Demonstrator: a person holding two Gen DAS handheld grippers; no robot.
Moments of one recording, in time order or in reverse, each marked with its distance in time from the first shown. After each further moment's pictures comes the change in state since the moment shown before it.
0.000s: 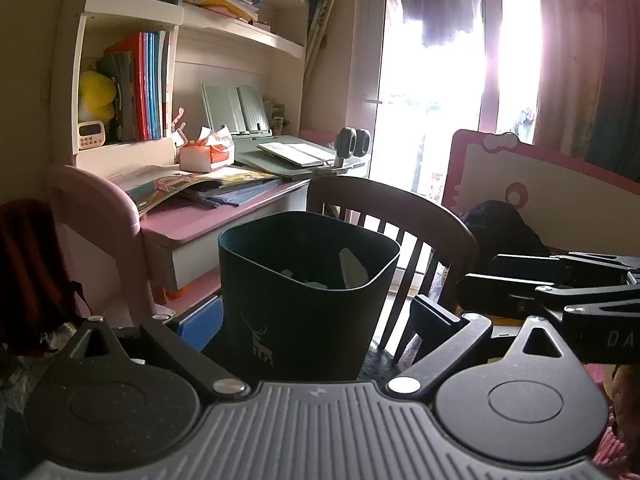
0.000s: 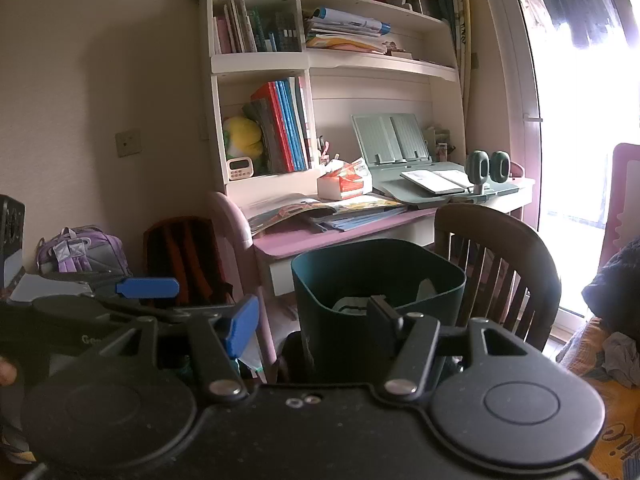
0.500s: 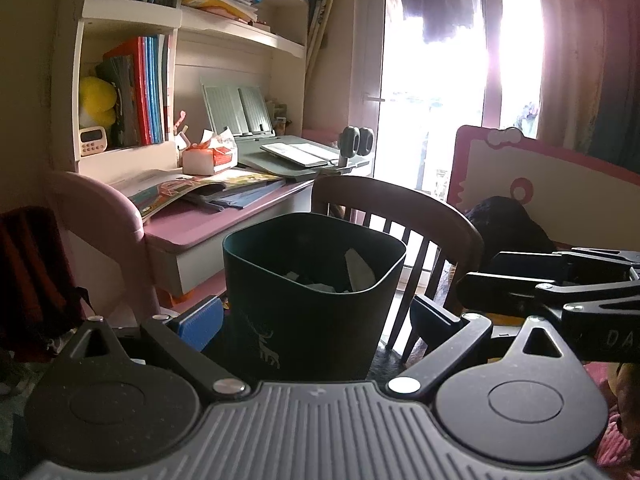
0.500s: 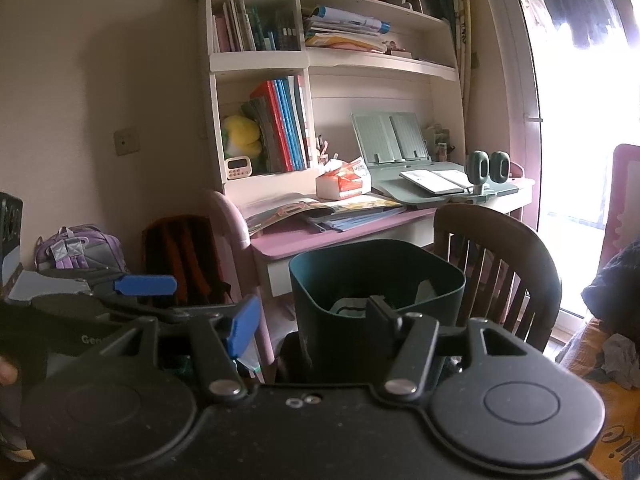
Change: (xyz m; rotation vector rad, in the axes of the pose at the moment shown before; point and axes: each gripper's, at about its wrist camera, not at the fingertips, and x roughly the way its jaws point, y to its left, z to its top) left arm 0.004 -0.006 0.003 0.028 0.005 0.024; right arm 0.004 -0.003 0.000 0.003 -0.001 -0.001
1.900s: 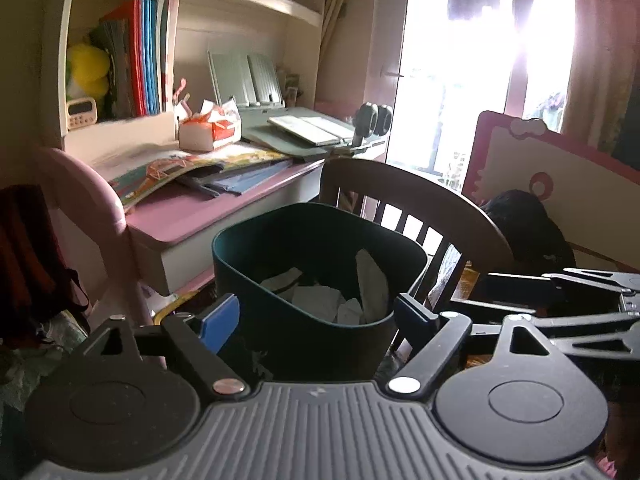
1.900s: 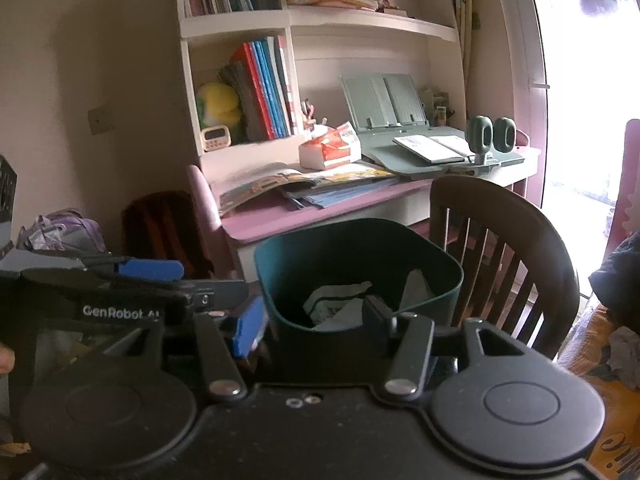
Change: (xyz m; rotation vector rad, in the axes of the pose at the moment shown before) left arm 0.063 0.004 0.035 -0.055 0.091 0.018; right arm 0.060 -0.033 0.023 0.022 0.111 0.007
